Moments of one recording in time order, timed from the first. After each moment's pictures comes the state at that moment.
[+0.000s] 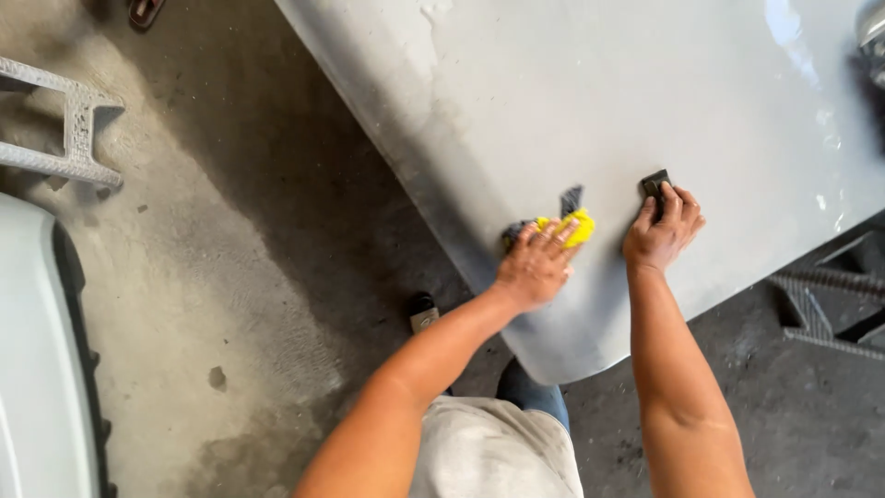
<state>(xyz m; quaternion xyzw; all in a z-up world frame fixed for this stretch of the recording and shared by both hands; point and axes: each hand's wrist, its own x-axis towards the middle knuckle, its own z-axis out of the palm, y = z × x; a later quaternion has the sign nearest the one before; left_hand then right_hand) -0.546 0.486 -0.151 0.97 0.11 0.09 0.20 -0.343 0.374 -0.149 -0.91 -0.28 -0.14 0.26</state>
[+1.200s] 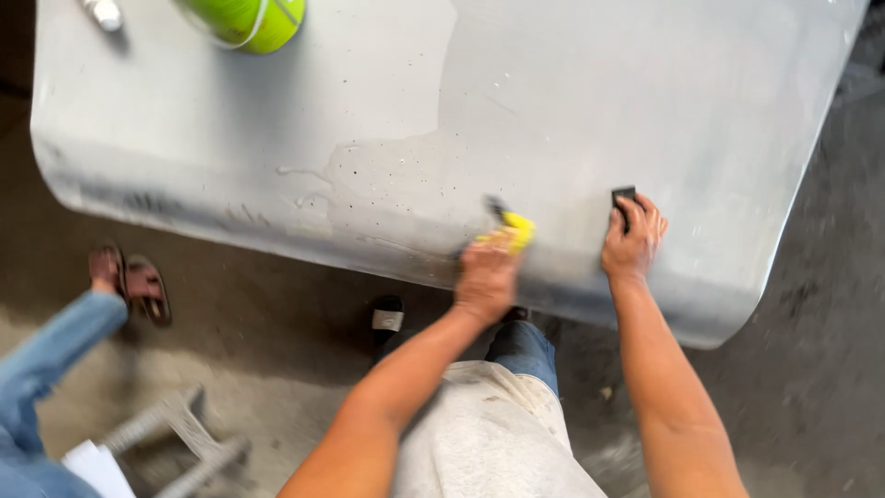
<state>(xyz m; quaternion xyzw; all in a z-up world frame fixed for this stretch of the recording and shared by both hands) -0.584 0.792 -0.144 0.95 -0.15 0.07 0.24 -0.492 0.527 -0.146 -0.95 0.01 -0.17 0.25</state>
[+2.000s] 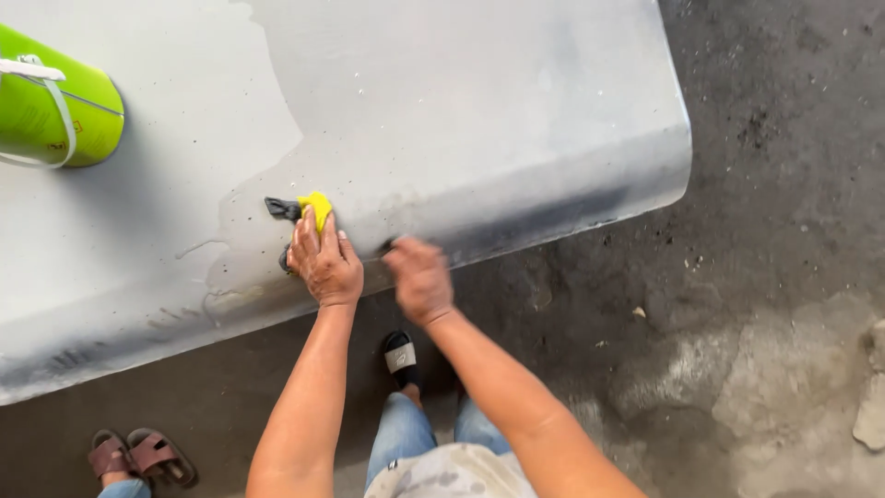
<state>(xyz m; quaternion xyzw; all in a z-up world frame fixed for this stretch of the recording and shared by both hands) -0.555 0.940 -0.174 0.96 -0.06 0.19 0.19 -0.635 0.782 -0.147 -0.89 -0.02 -0.28 0.36</state>
